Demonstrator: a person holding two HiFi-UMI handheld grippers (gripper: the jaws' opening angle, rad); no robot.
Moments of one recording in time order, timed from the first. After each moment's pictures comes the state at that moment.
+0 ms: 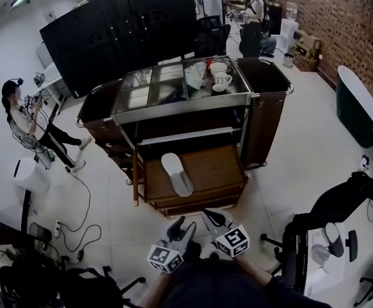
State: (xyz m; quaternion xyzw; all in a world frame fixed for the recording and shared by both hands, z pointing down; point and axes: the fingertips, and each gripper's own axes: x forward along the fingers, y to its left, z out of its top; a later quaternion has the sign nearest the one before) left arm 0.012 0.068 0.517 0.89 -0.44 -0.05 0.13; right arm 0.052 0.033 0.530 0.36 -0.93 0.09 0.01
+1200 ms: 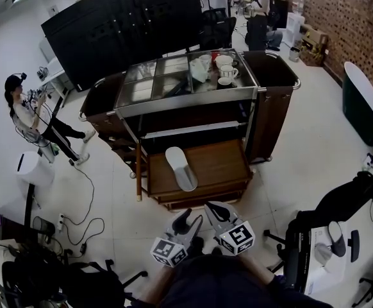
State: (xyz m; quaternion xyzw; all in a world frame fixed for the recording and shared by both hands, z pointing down) left arm 0.025 0.056 0.503 0.89 -0.42 -0.04 0.14; right arm 0.052 0.027 0.496 0.36 -0.93 0.07 -0.02
